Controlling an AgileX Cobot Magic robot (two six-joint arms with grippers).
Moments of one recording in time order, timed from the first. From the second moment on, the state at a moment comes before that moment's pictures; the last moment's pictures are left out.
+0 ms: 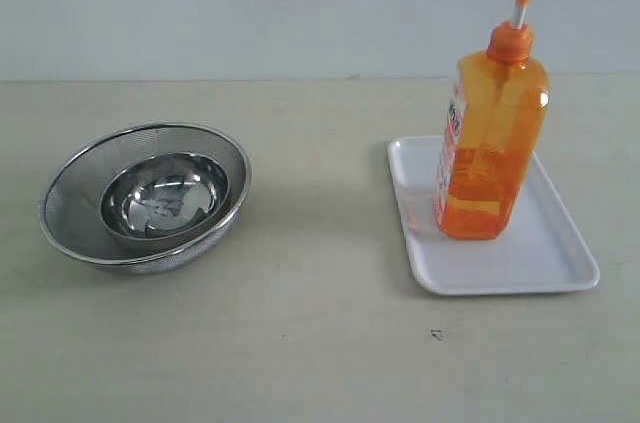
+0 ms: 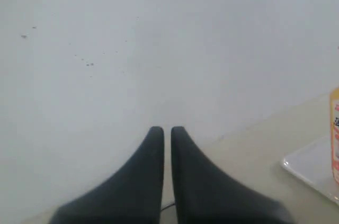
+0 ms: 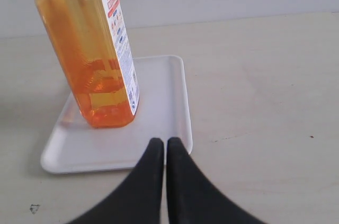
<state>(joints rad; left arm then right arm) -0.21 0.48 -0.46 1.75 -0.12 -1.55 0.05 0.01 0.00 0.12 0.34 -0.01</state>
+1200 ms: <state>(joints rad) -0.10 0.13 -0.07 0.94 -0.24 -1.78 0.05 0.01 0.00 0.12 0.34 -0.01</state>
